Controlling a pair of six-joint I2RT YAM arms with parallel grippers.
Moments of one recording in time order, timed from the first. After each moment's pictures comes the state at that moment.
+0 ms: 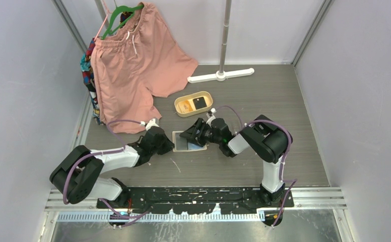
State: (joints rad) left arm -0.67 1.36 0.42 0.19 -0.13 -0.98; right arm 0.70 1.91 0.60 0.97 -0.37 1.23
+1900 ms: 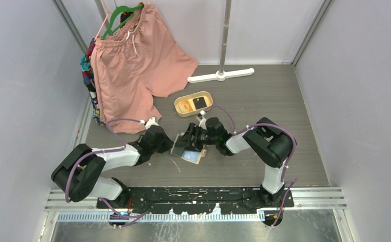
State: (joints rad) left arm -0.66 1.39 0.43 0.21 -0.14 -0.97; right arm 0.75 1.84 0.67 0.71 -0.53 1.10
